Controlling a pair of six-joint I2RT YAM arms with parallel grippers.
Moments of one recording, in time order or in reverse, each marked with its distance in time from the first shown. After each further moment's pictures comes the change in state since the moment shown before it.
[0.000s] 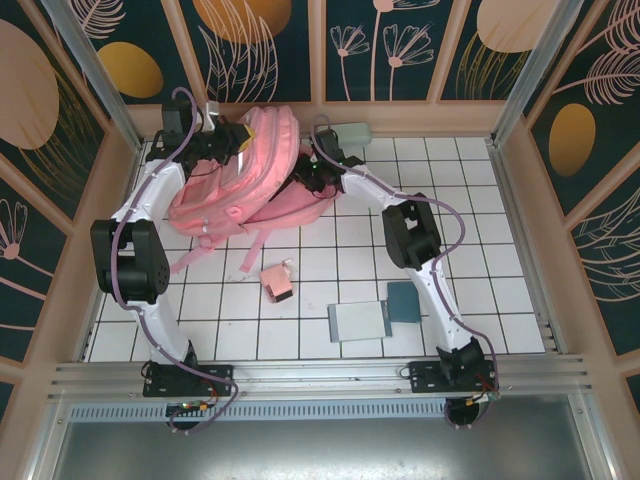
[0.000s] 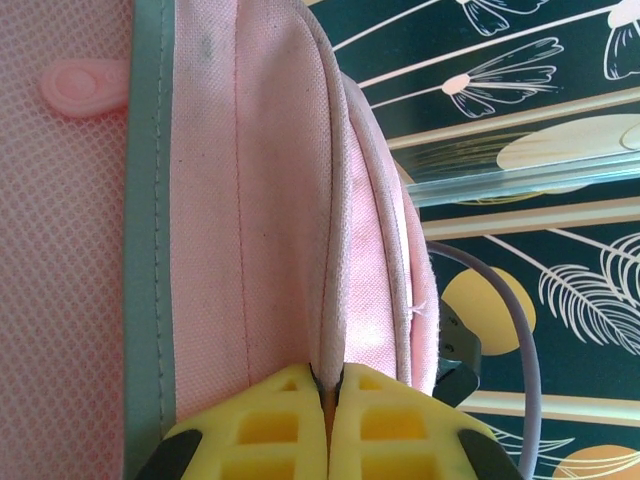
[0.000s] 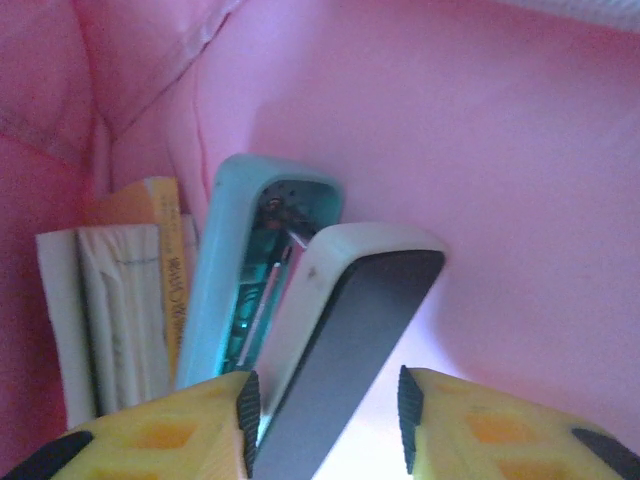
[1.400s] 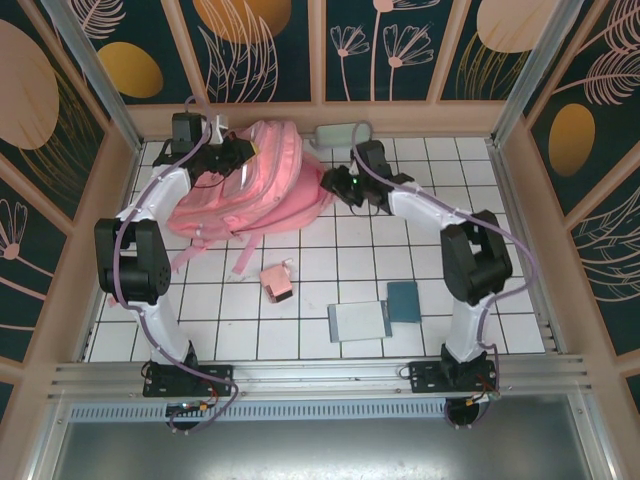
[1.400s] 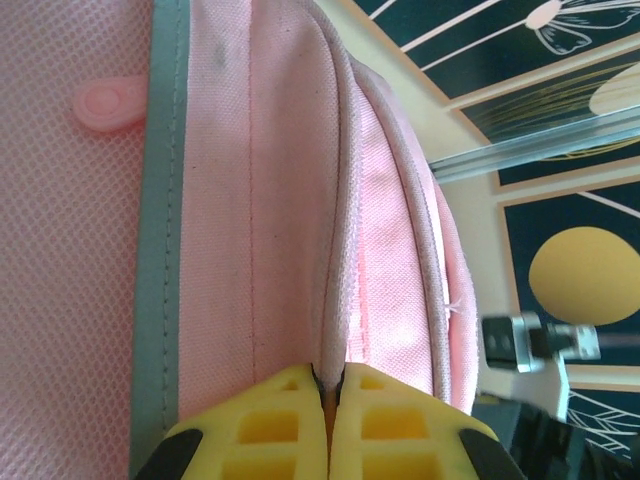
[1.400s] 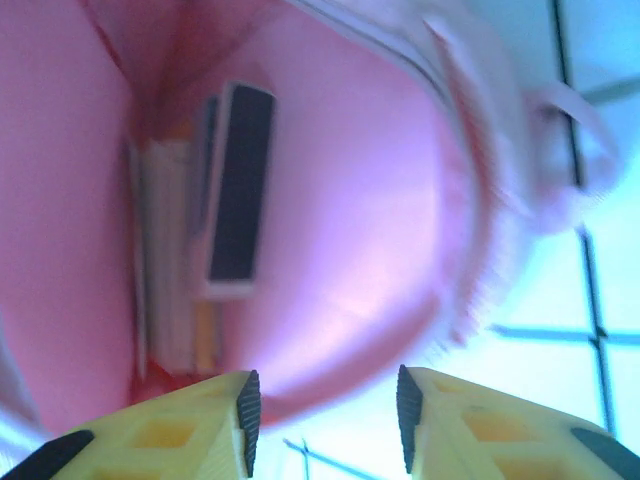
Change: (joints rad) left arm -0.020 0.000 -0.076 -0.067 -0.087 0.239; right arm -0.065 -0.666 -0.807 0.121 0.039 -0.103
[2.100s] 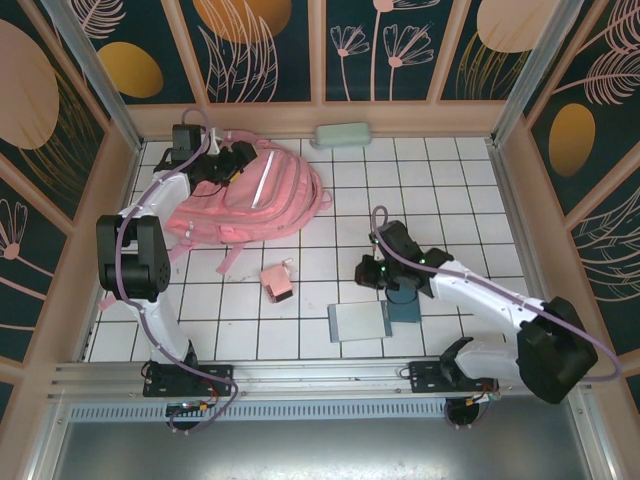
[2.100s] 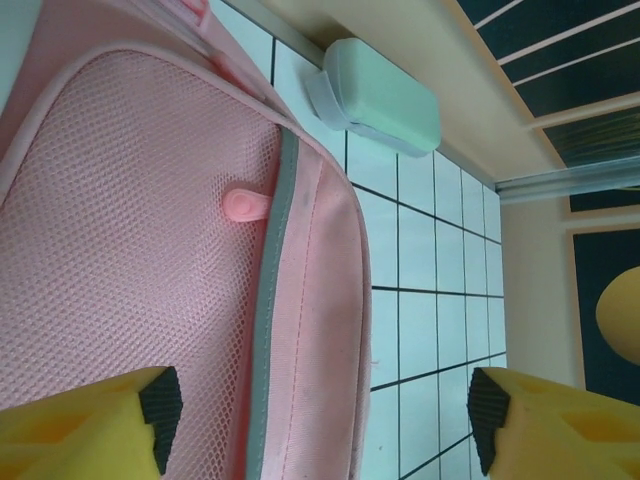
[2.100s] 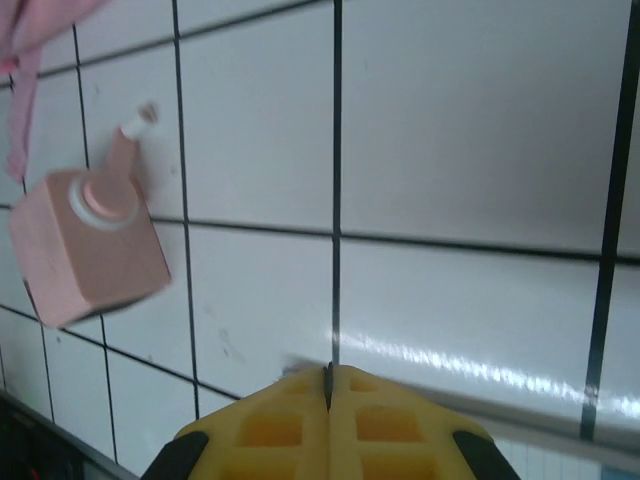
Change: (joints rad) left arm 0.018 0.020 -0.067 0.013 -0.081 0.000; right arm 0.203 -0.654 -0.671 -0.245 0.085 -0.094
